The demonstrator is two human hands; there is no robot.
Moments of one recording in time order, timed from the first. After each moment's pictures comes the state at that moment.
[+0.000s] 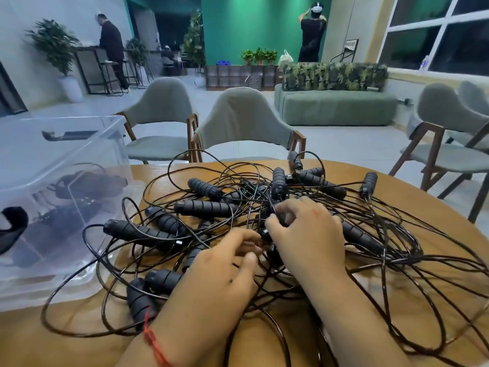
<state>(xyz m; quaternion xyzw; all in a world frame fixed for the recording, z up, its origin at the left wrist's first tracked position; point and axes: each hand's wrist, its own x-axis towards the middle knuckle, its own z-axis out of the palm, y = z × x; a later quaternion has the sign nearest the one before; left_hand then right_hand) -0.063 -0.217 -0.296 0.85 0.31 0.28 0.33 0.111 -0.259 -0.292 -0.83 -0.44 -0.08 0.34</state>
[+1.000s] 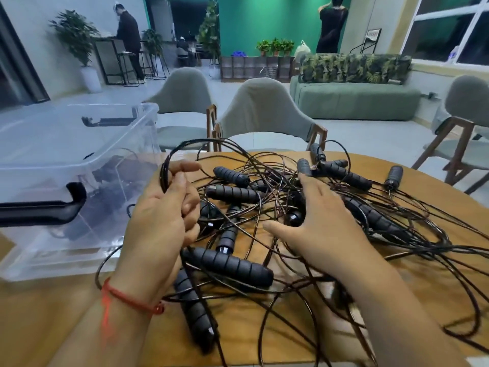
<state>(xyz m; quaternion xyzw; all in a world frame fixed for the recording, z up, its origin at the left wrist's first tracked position) -0.121 -0.167 -0.256 0.52 0.28 0.52 0.62 0.083 -0.265 -0.269 -0.83 -0.51 0.03 0.23</state>
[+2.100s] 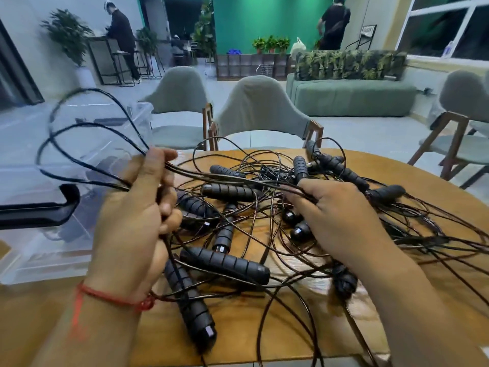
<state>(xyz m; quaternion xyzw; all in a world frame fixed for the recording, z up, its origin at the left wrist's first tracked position) -0.132 -0.171 -0.240 0.47 0.24 0.59 0.61 0.099 -0.279 -0.254 -0.76 -0.56 0.00 0.33</state>
